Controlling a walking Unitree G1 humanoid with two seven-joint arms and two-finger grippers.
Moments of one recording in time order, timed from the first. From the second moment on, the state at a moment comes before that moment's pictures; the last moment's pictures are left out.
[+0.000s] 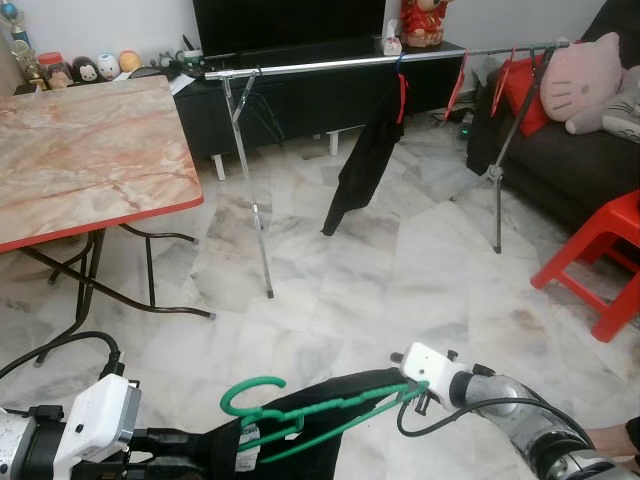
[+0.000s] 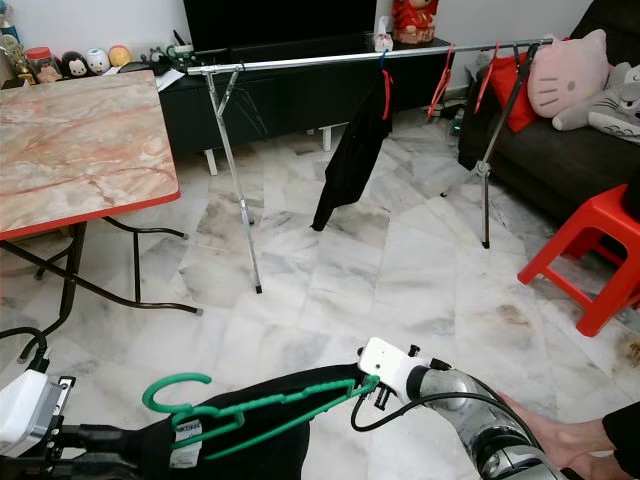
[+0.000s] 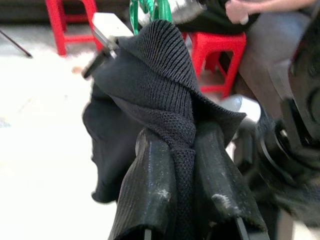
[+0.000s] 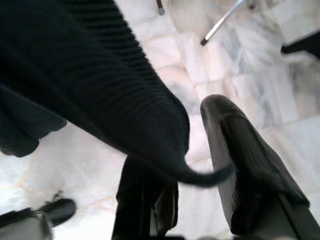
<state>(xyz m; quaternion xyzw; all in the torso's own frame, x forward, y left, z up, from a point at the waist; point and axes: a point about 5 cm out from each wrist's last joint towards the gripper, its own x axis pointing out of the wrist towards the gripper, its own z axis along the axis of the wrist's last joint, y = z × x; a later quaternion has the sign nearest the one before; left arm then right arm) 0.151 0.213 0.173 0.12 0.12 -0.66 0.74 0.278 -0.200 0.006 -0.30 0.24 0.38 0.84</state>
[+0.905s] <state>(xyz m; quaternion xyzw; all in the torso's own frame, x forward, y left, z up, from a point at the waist) 0.201 0.163 0.162 0.03 -0.04 -0.46 0.89 0.260 -0.168 -0.011 -0.09 0.27 0.43 0.86</state>
